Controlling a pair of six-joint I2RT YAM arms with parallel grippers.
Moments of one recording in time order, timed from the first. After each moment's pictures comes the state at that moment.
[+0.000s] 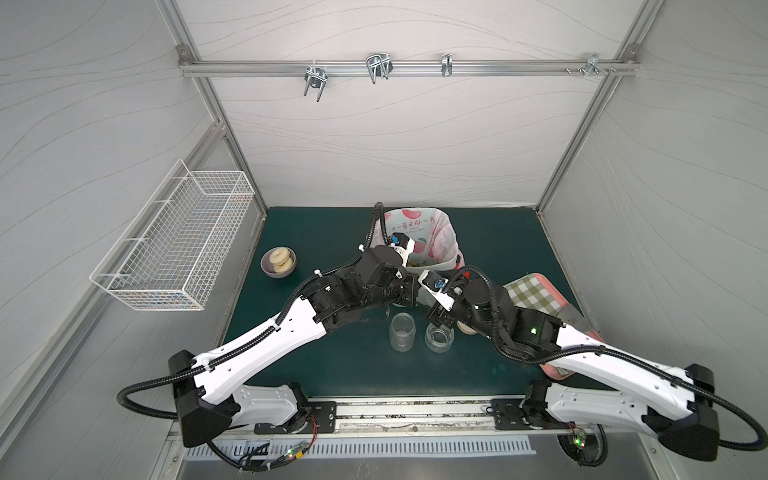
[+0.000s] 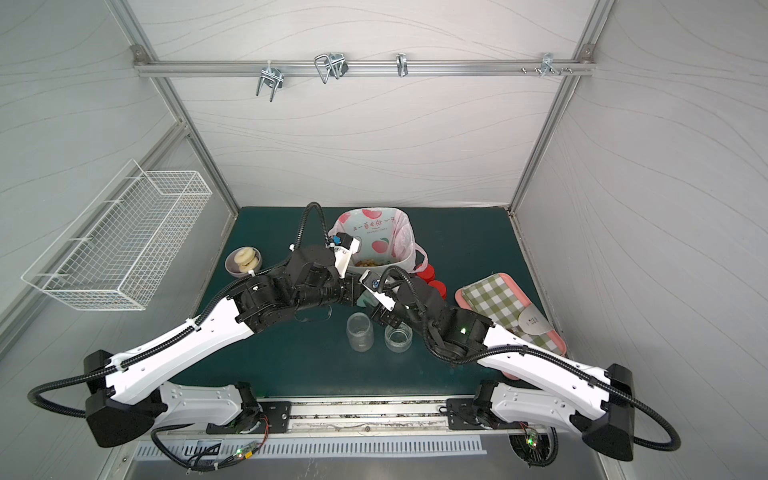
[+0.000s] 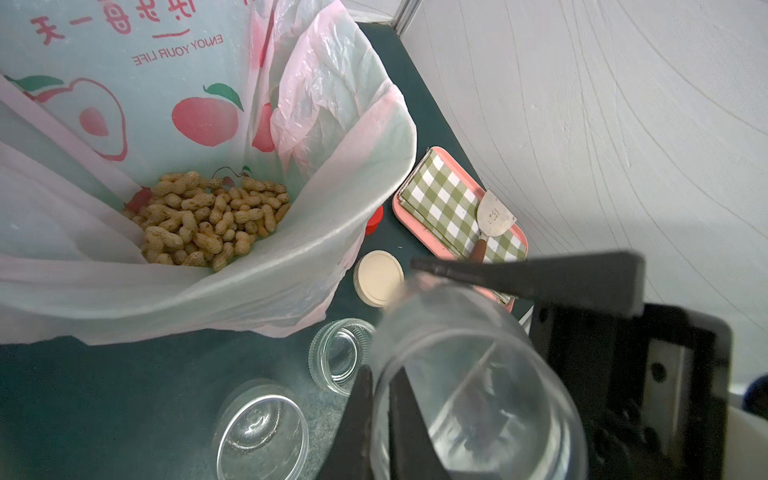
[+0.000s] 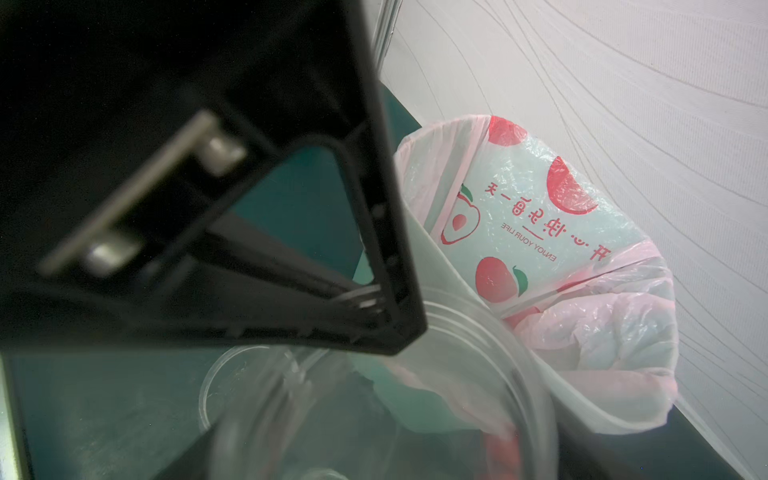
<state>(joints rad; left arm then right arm) -0.94 1.25 1.27 -0.62 -0.03 -0.58 1.11 1.01 0.92 -0.29 0.28 -0.27</state>
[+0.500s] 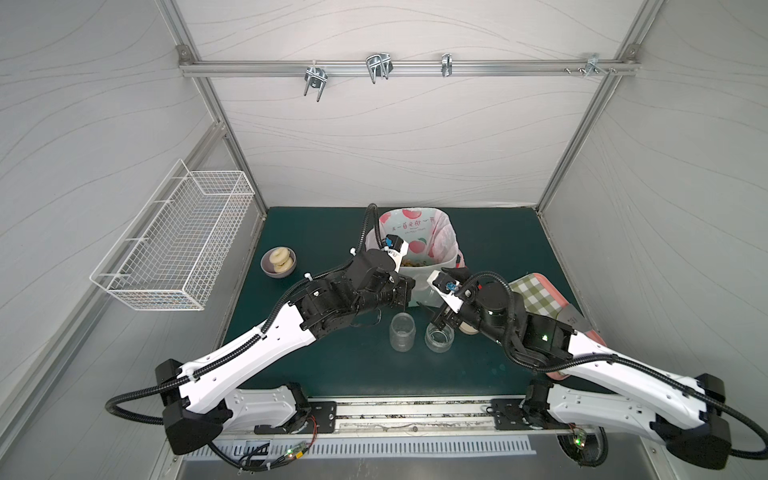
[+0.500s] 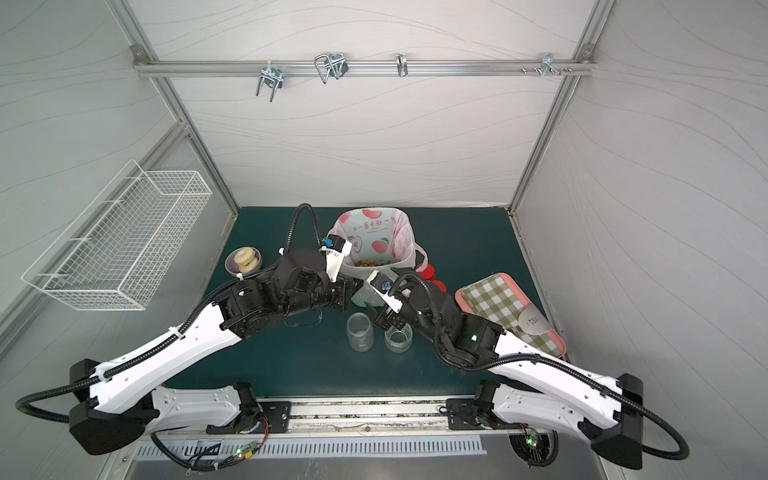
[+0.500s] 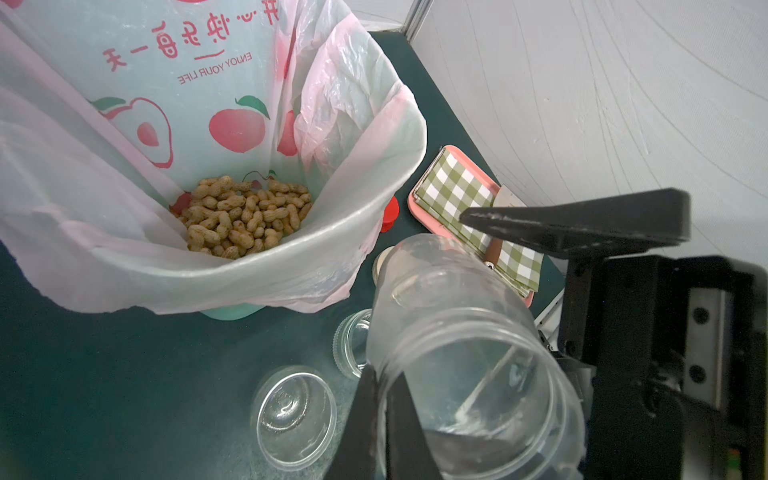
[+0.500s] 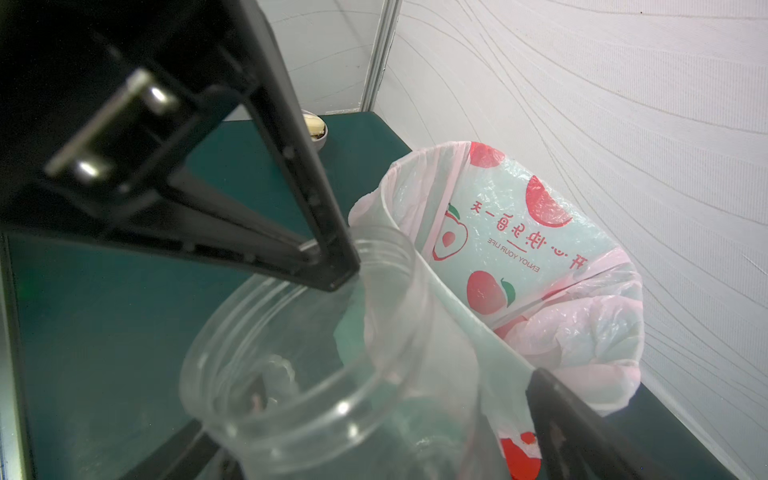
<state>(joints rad) -0.95 1.18 1.27 -0.70 -0.08 -0.55 1.11 0.90 0.84 -0.24 0.28 -0.28</state>
